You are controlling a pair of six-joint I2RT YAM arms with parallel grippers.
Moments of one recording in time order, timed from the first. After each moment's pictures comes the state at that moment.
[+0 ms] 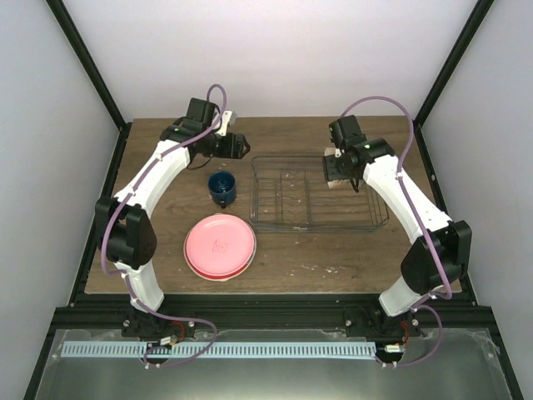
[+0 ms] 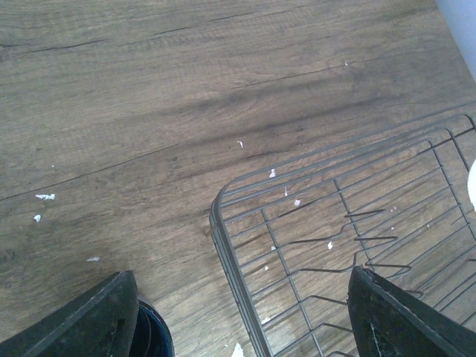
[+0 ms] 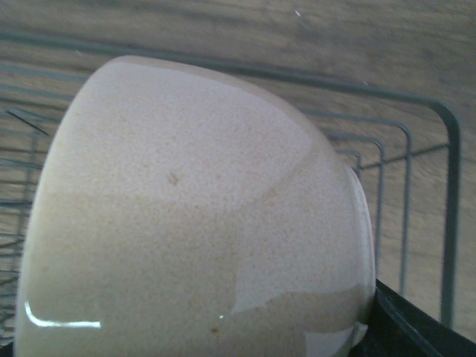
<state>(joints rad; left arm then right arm) -0.33 1.82 1.70 -0.71 0.33 -0.19 0.36 1.57 1.50 -0.93 0.19 0.16</state>
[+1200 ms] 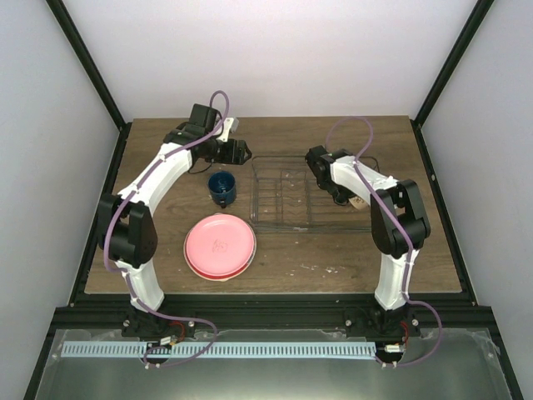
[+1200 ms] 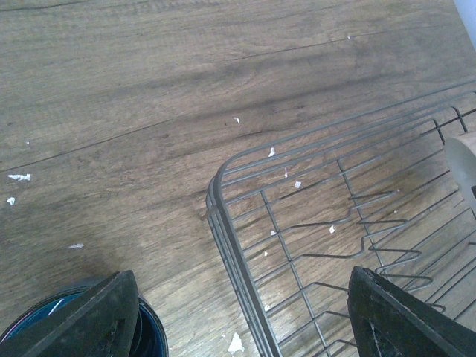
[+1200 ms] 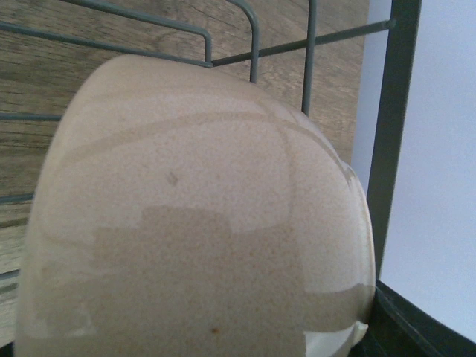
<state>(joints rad) -0.33 1.83 1.64 -0.68 0.36 -0.19 0.41 1.92 1.43 -1.07 0.83 0.24</state>
